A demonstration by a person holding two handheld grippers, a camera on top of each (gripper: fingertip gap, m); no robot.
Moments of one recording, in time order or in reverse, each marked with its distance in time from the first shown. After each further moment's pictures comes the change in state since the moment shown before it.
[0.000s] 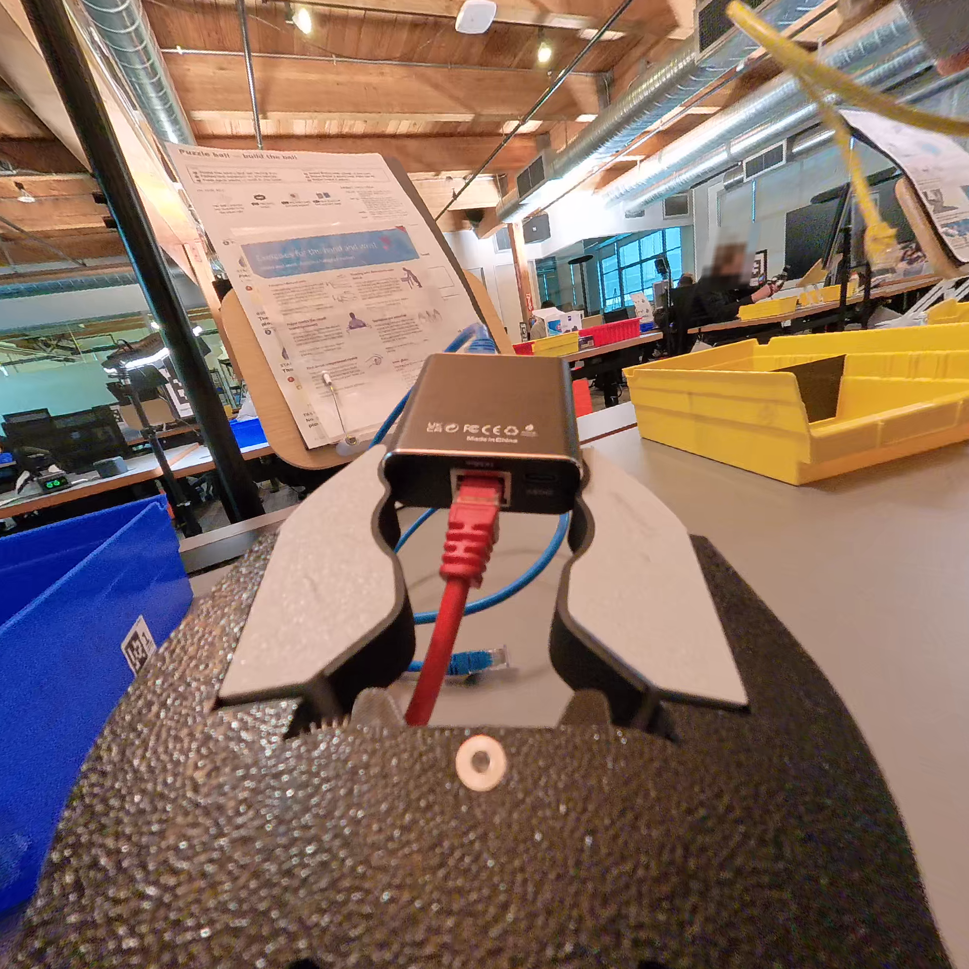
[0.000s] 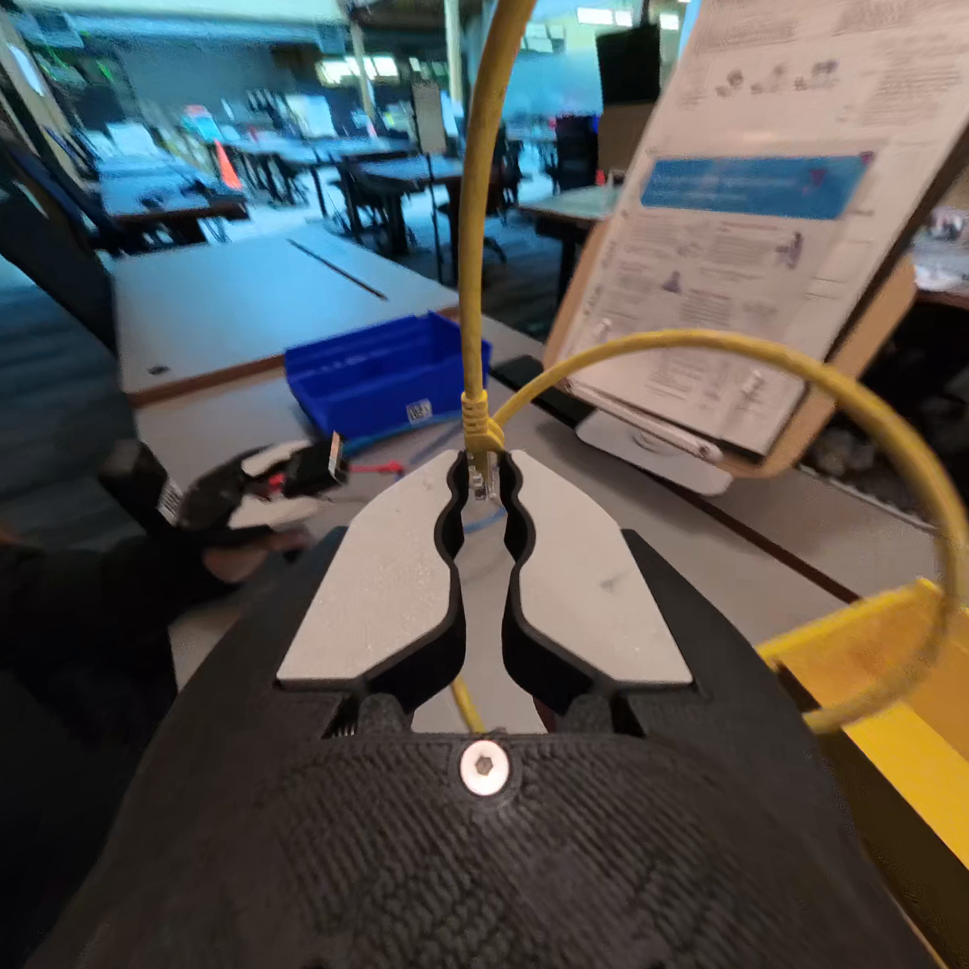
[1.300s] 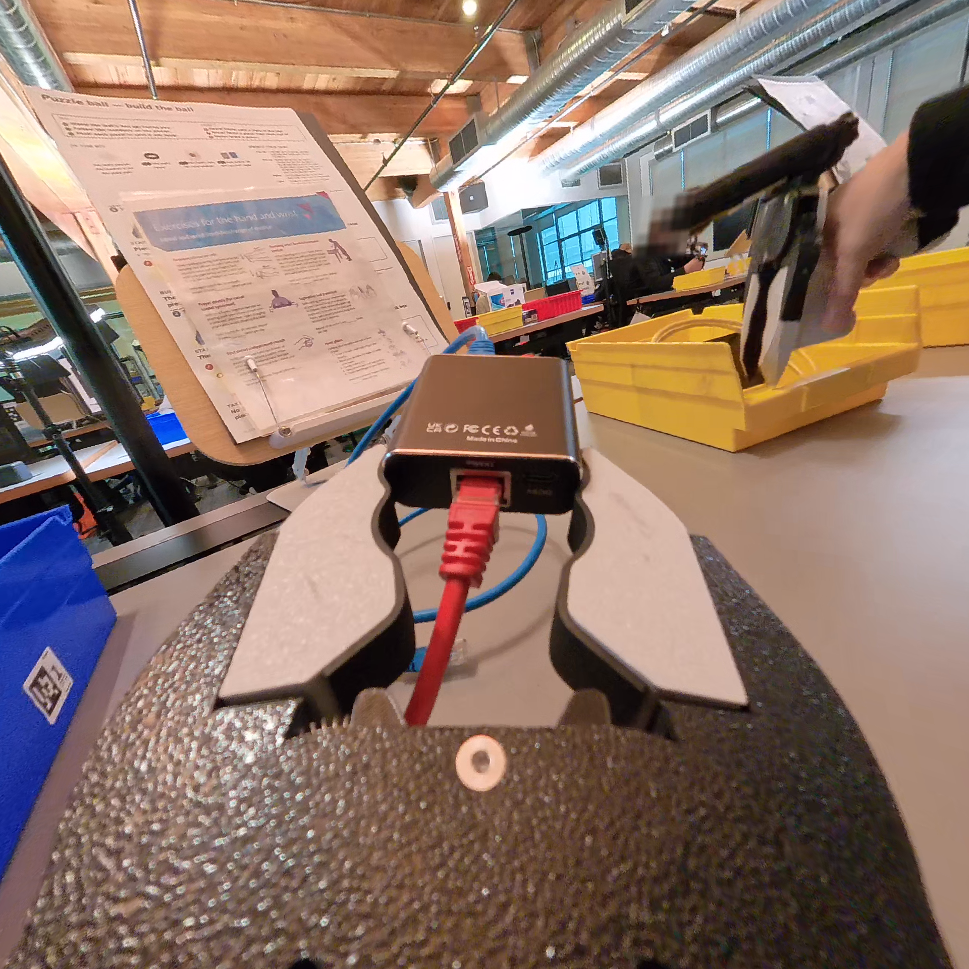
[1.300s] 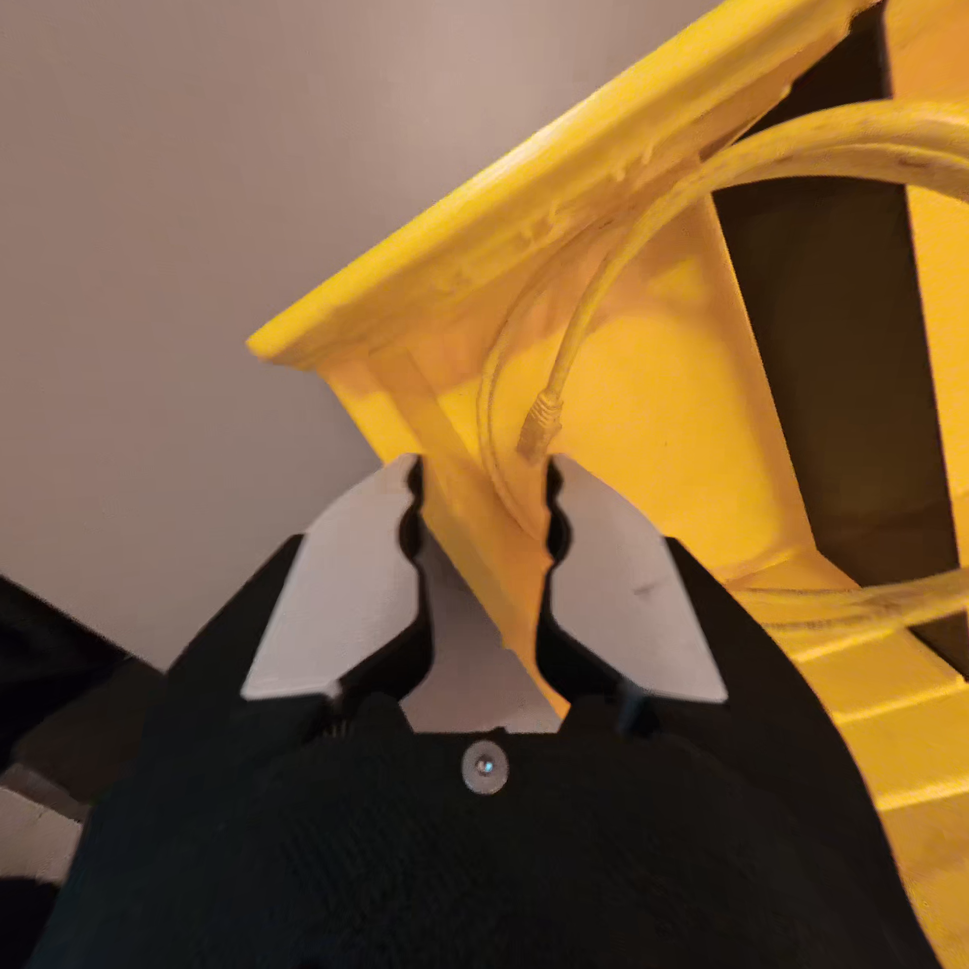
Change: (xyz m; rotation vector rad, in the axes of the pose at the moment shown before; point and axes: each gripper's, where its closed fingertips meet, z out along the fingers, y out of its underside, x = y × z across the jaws) left arm 0.023 0.009 0.006 -0.052 0.130 -0.001; right arm 0.130 0.249 -0.029 -1.213 0.103 0.138
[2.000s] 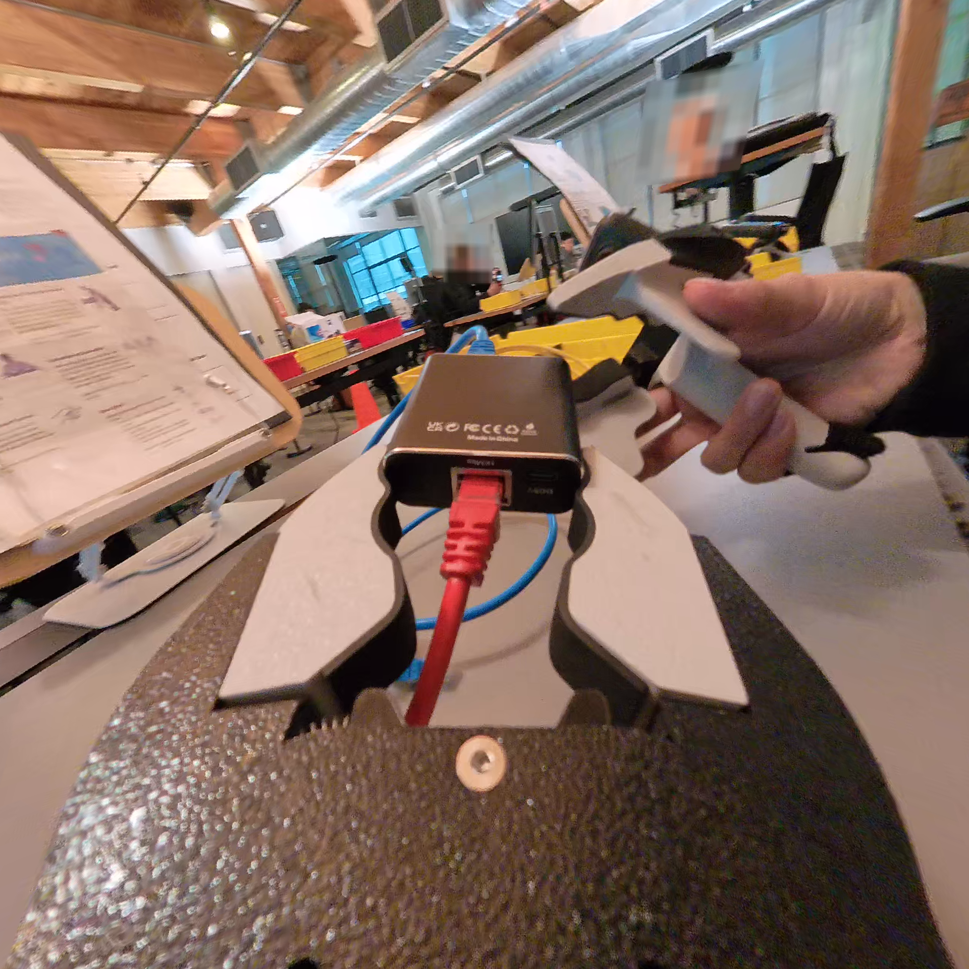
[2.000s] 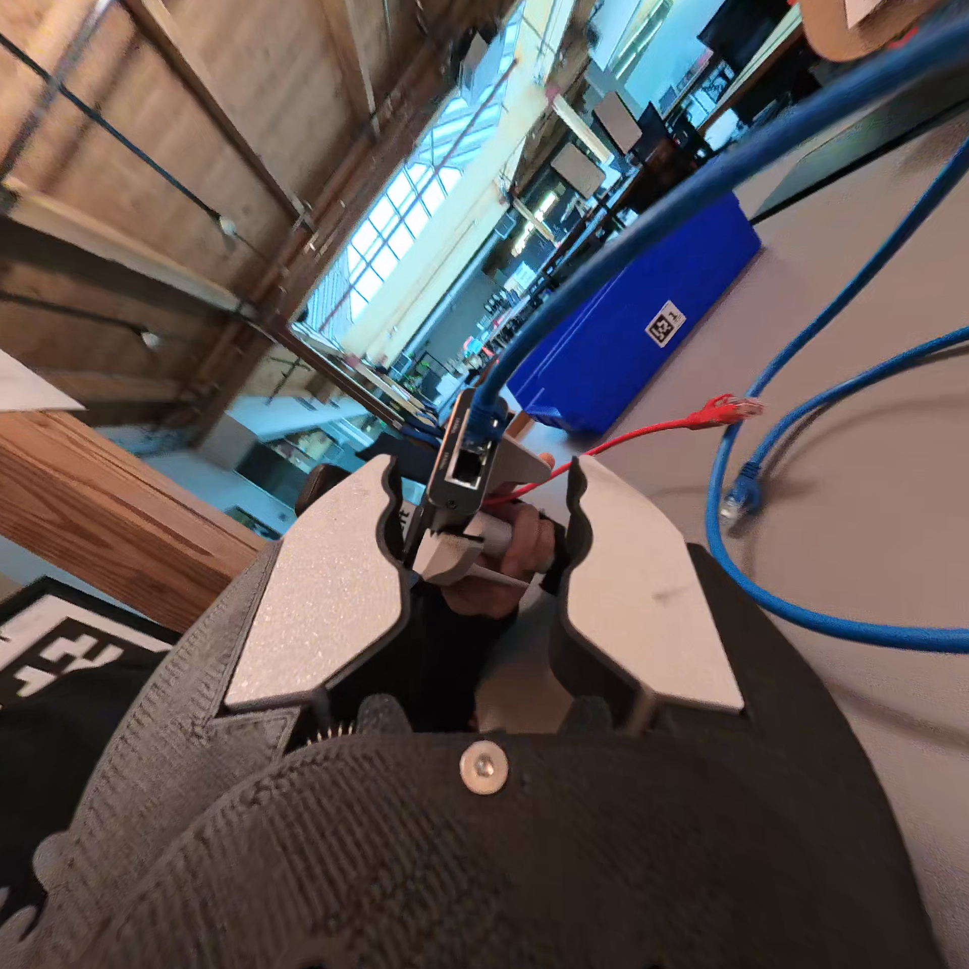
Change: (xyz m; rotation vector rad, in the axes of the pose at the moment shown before) left arm 0.060 -0.022 -0.006 0.051 0.414 -0.014; right arm -0.268 -0.119 -0.063 1.214 -0.969 0.391
